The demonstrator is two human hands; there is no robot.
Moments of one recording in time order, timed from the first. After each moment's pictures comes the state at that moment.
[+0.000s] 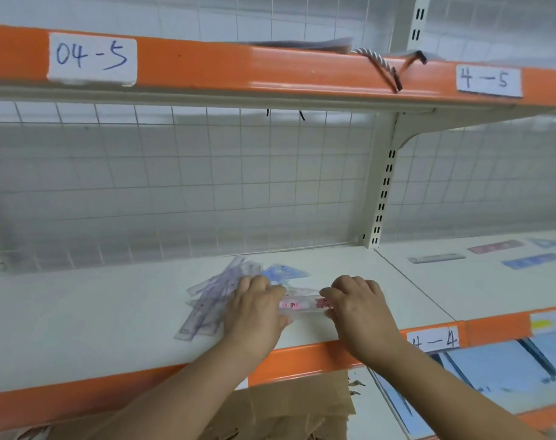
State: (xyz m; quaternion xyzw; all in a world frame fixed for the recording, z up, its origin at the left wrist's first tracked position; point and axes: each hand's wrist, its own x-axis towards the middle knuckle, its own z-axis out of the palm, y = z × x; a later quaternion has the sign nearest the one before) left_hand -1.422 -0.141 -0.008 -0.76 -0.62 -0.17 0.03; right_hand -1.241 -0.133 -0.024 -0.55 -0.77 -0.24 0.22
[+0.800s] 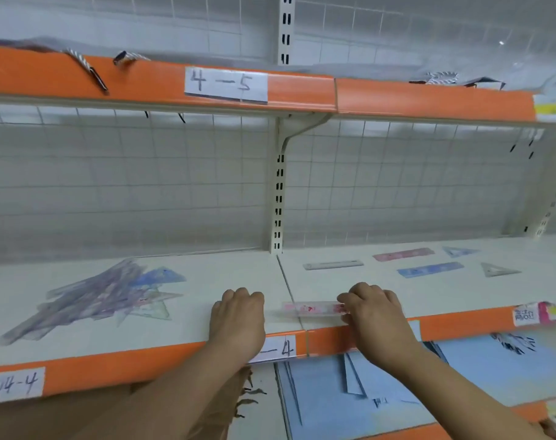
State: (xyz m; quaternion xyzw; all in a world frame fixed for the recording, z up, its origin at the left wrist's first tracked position) left_hand -1.166 -0.127 -0.013 -0.73 -0.68 -0.10 0.02; right_hand -0.941 -0.123 -0.029 -0.58 -0.76 -0.22 0.20
